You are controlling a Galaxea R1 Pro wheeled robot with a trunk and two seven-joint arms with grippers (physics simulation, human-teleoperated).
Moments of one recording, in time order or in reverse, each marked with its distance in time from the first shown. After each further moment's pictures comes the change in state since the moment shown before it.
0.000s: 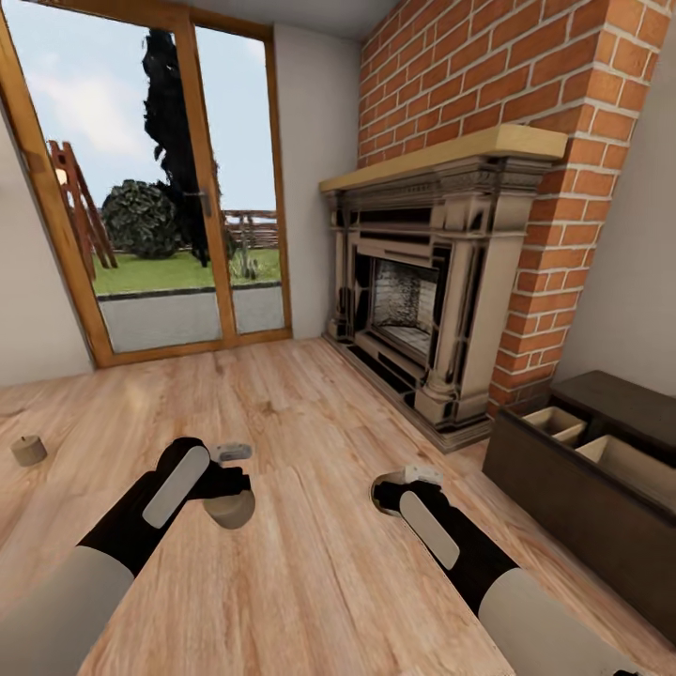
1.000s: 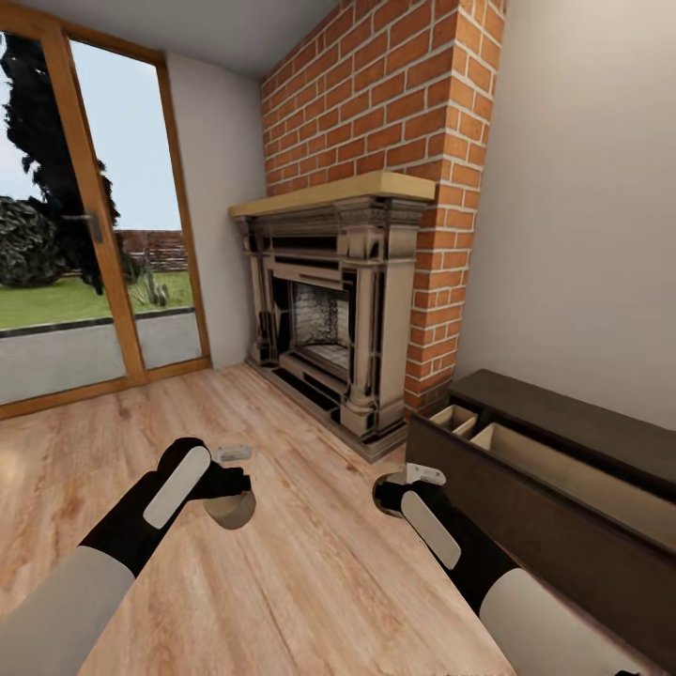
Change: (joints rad) left arm 0.000 -0.001 -0.004 0.000 0.000 0.000 0.001; right arm 0.001 -0.003 -0.007 0.002 -0.002 -0.001 0.000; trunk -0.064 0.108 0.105
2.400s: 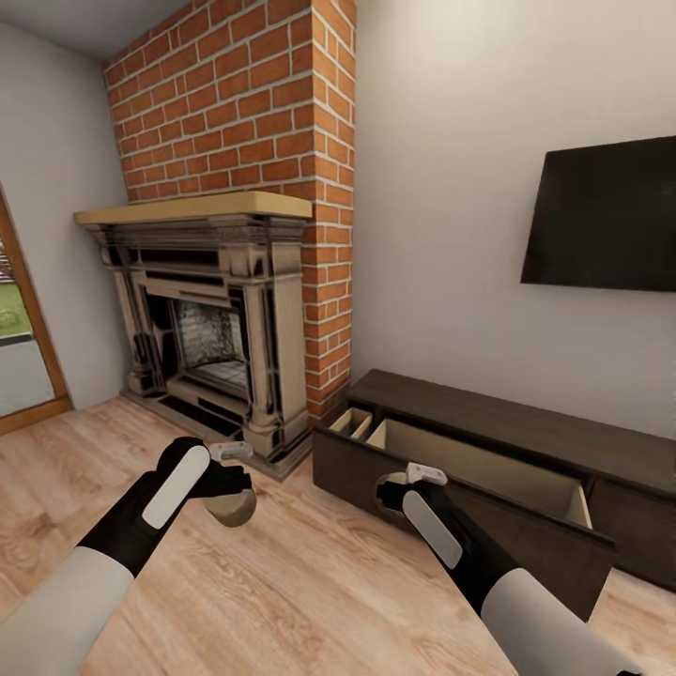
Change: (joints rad) left arm 0.002 0.002 0.002 -0.014 -0.002 0.000 -0.006; right arm 0.000 -0.004 -0.003 -0.001 0.000 -0.002 0.000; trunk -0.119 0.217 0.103
